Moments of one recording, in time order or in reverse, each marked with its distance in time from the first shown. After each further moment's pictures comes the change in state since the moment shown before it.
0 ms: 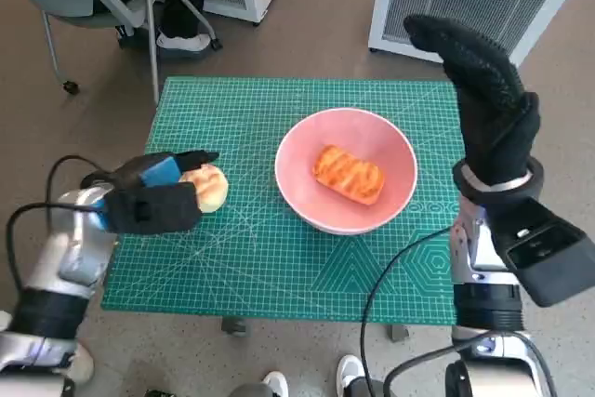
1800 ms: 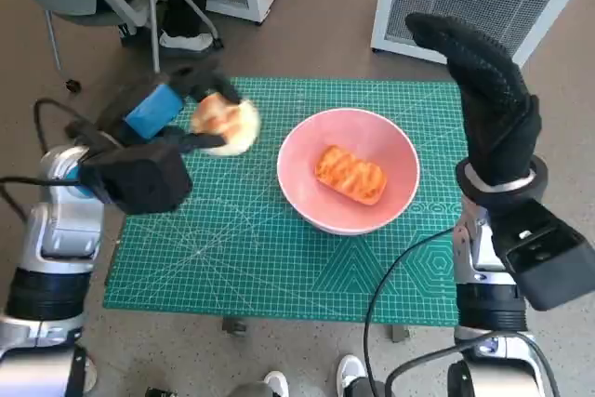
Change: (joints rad) left arm -0.144 -0.098 0.155 -0.290 -0.165 -0.114 0.131; right arm 0.002 -0.008 0.002 -0.019 -0.028 -0.002 -0.021
